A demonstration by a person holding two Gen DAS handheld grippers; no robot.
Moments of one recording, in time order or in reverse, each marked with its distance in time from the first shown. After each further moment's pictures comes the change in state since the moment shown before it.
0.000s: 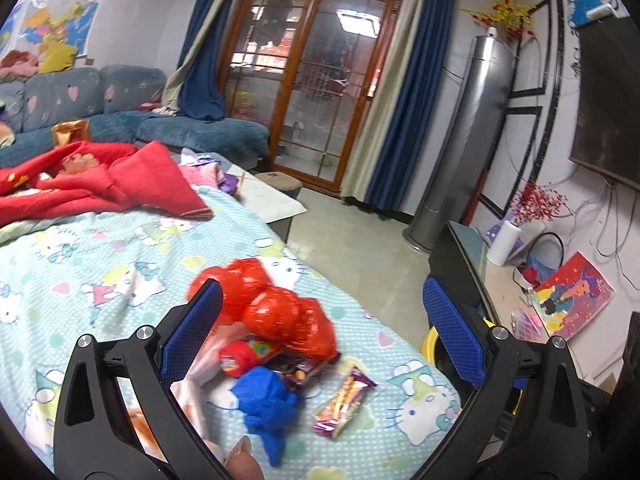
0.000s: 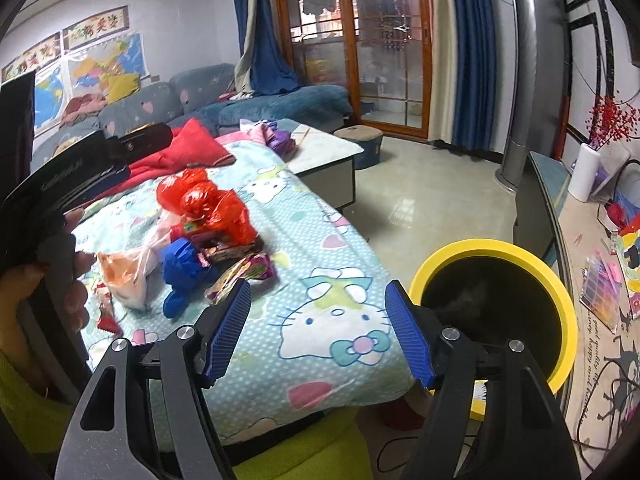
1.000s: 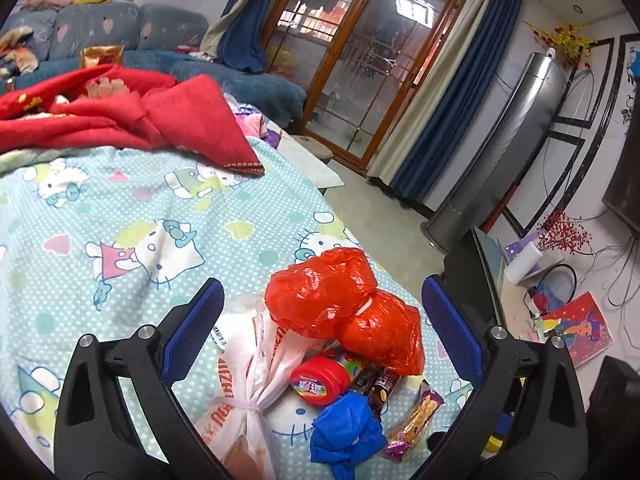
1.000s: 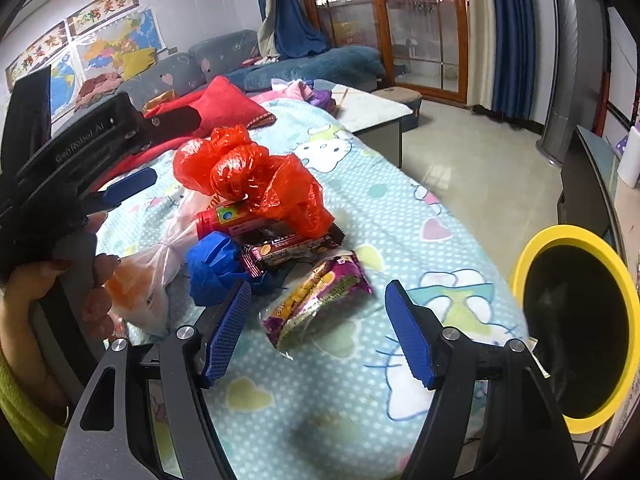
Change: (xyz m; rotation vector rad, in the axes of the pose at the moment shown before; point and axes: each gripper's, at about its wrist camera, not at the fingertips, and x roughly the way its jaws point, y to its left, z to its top) left arm 0.048 0.076 0.000 -0.199 0.119 0.030; right arm 0.089 0.055 0.014 0.016 0.143 0.115
